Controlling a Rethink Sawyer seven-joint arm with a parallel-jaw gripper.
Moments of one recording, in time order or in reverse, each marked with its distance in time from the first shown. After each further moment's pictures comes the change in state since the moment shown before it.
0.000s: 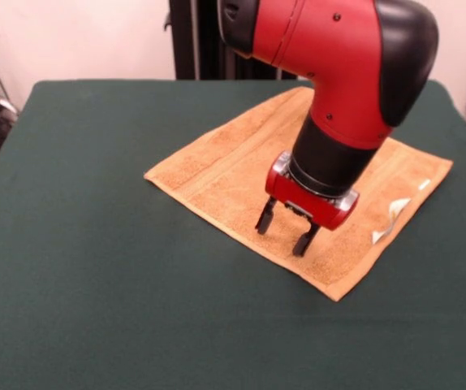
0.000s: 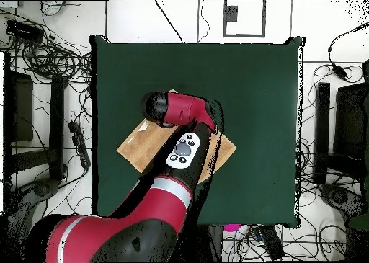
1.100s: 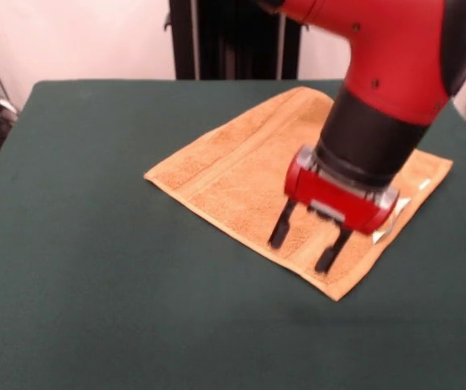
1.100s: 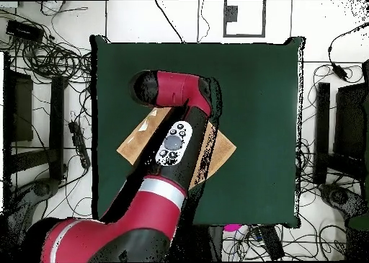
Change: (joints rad) arm 0.013 -0.029 -0.064 -0.149 -0.007 0.051 0.000
